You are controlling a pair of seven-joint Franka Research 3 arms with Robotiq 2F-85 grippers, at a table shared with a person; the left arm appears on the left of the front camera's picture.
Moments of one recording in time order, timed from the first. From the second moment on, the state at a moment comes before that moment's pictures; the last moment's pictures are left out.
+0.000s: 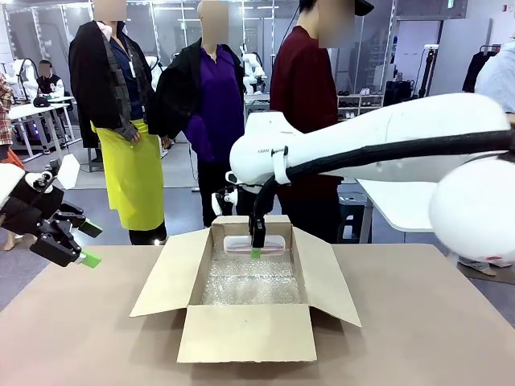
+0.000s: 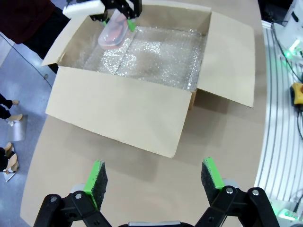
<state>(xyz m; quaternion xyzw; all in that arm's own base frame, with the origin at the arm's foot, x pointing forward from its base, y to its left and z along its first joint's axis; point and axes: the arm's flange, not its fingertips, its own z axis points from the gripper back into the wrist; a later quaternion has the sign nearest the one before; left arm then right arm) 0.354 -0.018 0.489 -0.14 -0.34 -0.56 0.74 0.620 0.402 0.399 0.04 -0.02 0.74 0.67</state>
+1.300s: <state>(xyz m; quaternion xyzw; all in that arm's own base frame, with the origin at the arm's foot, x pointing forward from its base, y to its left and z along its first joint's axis) 0.354 -0.018 0.489 -0.14 -0.34 -0.56 0.74 0.658 0.400 0.354 0.04 -0.02 0.72 0.70</state>
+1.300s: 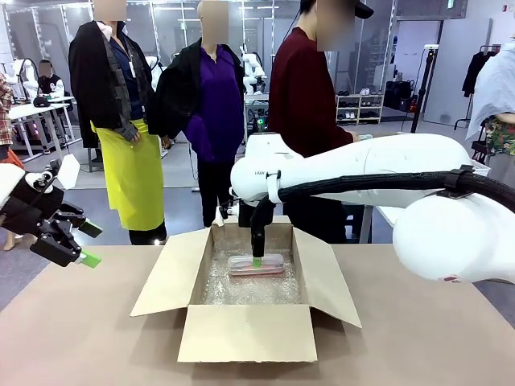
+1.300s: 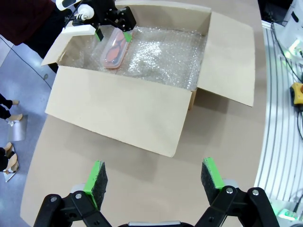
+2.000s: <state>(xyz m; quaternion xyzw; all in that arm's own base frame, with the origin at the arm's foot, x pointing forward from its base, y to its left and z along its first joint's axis) 0.354 -0.018 0.489 -0.14 -0.34 -0.56 0.74 0.658 0.399 0.350 0.04 -0.01 0.72 0.70</state>
